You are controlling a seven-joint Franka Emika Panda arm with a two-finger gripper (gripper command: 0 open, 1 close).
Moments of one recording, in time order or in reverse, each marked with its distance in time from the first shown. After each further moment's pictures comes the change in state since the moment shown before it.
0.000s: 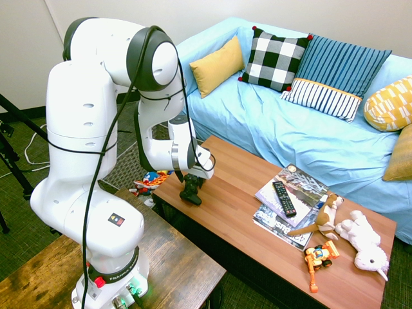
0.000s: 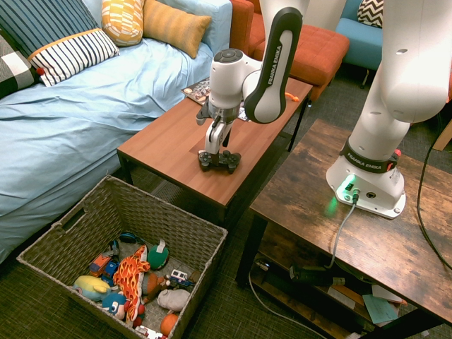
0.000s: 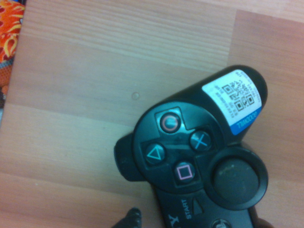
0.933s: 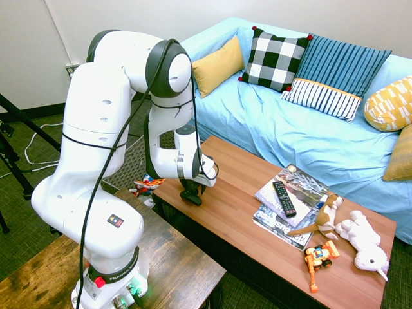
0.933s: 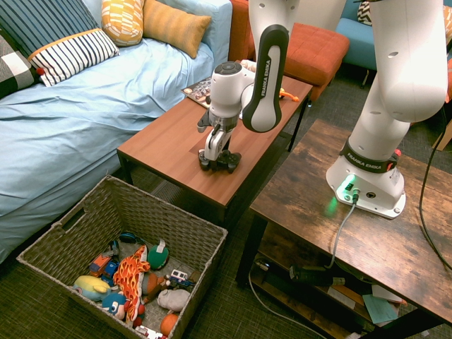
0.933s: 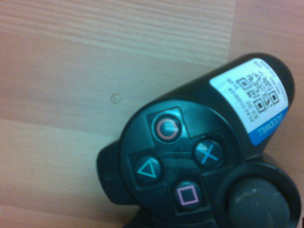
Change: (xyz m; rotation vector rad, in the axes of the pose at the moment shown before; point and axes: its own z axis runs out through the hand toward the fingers) arm 0.009 0.005 0.035 0.019 -0.022 0.028
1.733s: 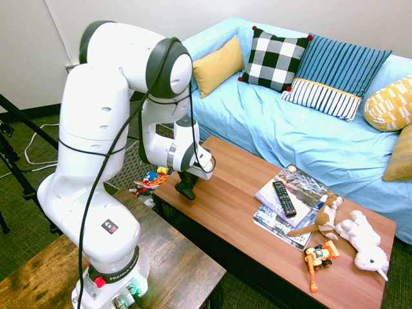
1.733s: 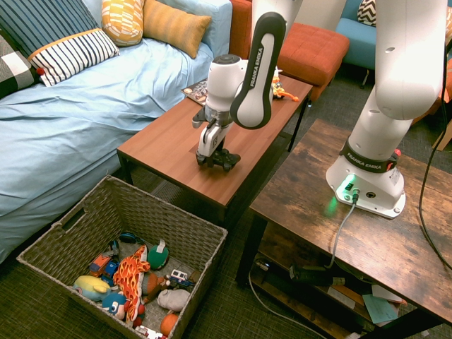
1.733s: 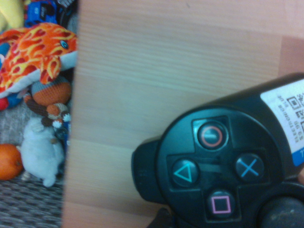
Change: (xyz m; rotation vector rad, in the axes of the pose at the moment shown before) arm -0.011 -0.031 -0.054 0.068 -0.029 0.002
